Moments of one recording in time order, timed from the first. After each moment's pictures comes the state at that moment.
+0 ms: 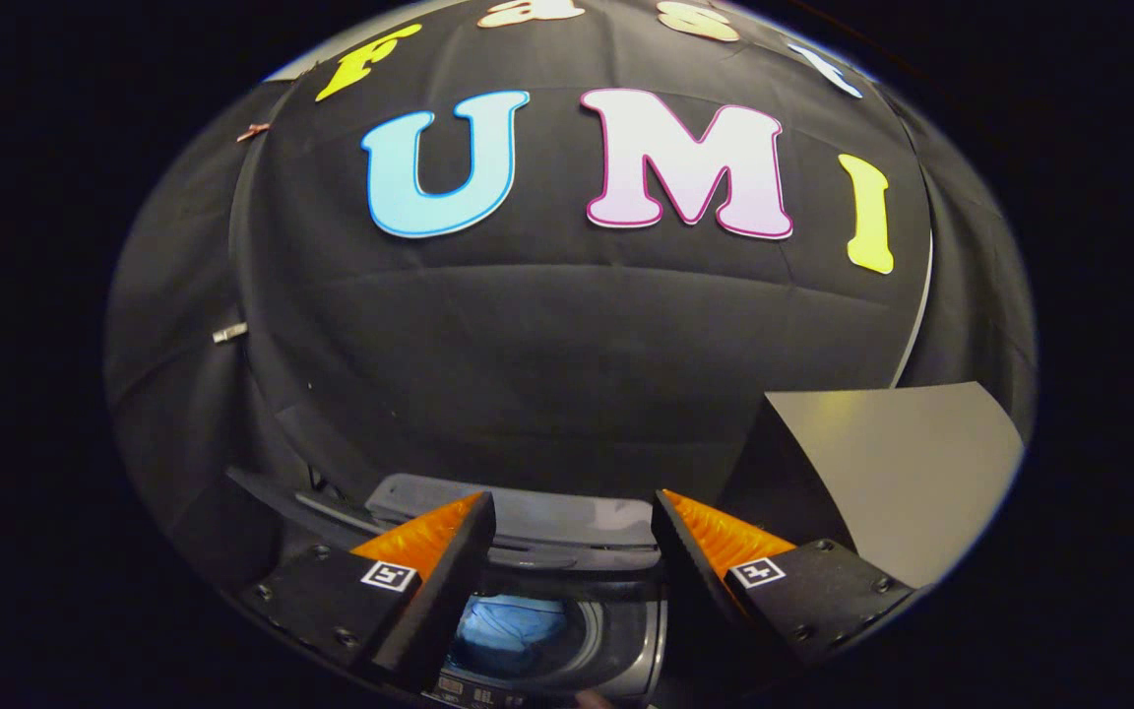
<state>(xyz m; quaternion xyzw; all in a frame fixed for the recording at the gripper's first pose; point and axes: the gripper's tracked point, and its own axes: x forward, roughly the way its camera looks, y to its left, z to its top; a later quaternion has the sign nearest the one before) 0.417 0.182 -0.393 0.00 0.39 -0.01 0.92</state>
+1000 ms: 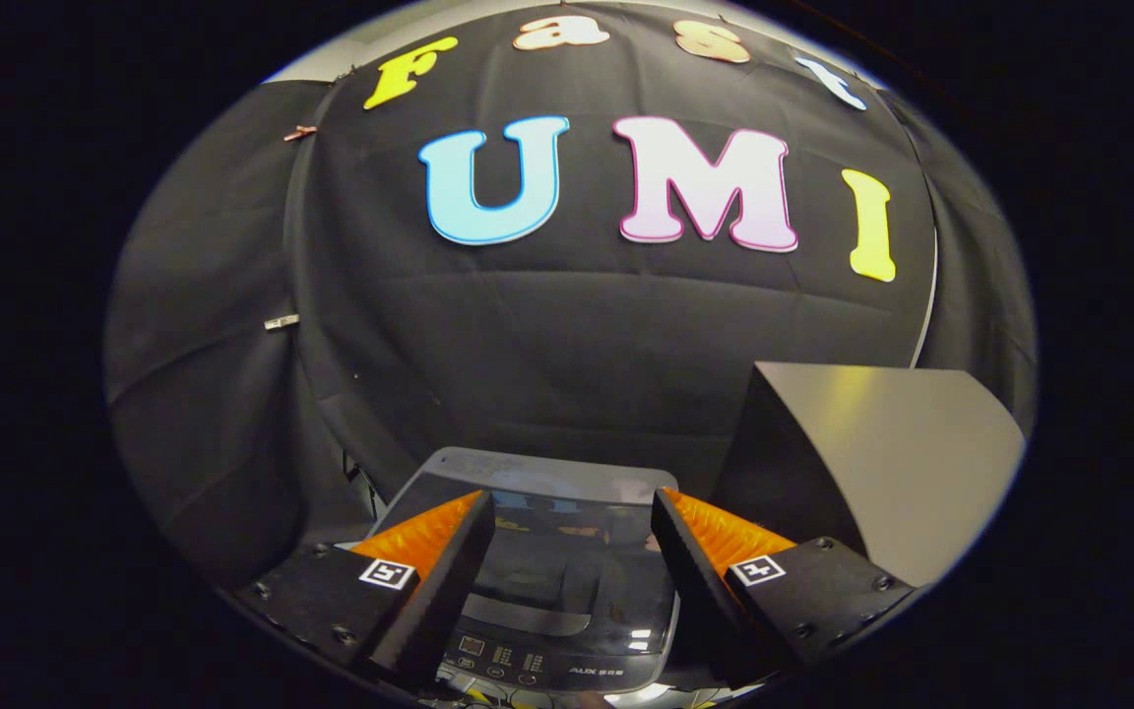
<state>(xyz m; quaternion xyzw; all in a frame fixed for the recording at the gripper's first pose) 0.331 0.212 -0.323 0.03 0.32 0.05 0.95</state>
